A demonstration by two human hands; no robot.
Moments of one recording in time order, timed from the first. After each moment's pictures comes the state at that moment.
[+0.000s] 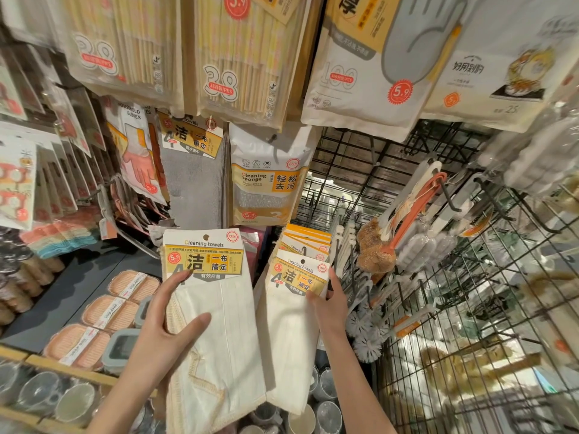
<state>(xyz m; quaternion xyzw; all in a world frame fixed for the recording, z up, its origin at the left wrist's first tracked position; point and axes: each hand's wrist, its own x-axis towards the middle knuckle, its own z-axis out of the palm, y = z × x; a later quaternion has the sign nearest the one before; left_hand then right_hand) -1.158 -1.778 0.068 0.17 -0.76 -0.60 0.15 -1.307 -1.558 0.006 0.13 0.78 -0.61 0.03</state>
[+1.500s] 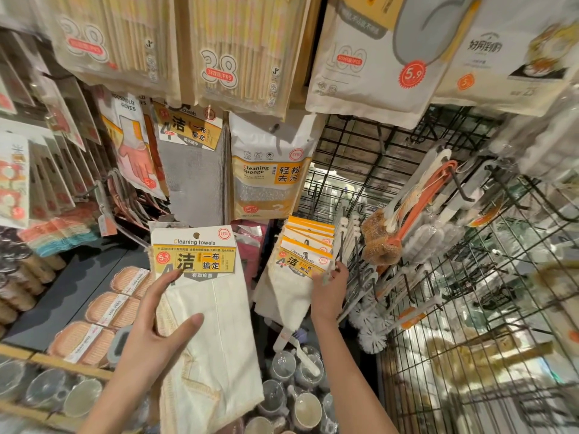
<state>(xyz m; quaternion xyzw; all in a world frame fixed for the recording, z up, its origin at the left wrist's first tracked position) -1.150 -1.790 0.071 0.20 -0.76 -0.61 0.13 -1.334 -1.579 -0.030 0.18 0.81 -0.56 -0.07</state>
